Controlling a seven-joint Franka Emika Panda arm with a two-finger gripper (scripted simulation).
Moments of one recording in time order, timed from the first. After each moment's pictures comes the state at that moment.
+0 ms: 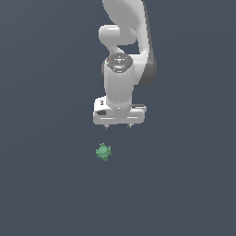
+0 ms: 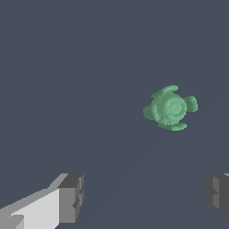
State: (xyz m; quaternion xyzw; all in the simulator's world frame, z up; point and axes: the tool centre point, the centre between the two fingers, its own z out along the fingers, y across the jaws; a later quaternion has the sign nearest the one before) arm 0.005 0.002 0.173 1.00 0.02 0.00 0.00
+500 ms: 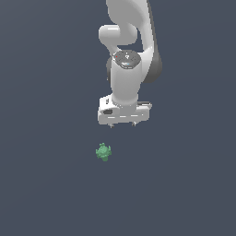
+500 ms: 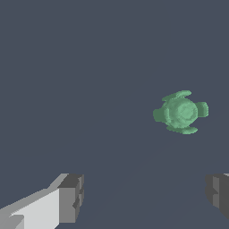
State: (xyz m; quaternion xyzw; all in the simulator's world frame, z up) arm 0.003 0.022 0.180 1.00 0.05 0.01 0.00
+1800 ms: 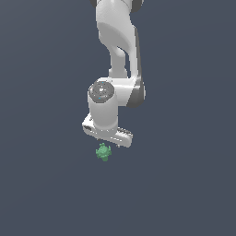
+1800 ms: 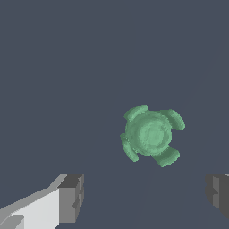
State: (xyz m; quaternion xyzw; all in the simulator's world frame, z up) arm 0.051 -0.042 0.118 0.99 -0.17 0.00 0.00
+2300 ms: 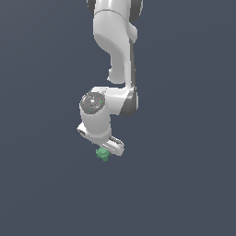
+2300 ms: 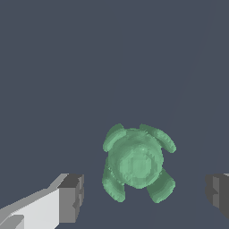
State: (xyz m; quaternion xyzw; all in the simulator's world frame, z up) arm 0.064 -0.069 0.092 0.97 -0.25 0.00 0.00
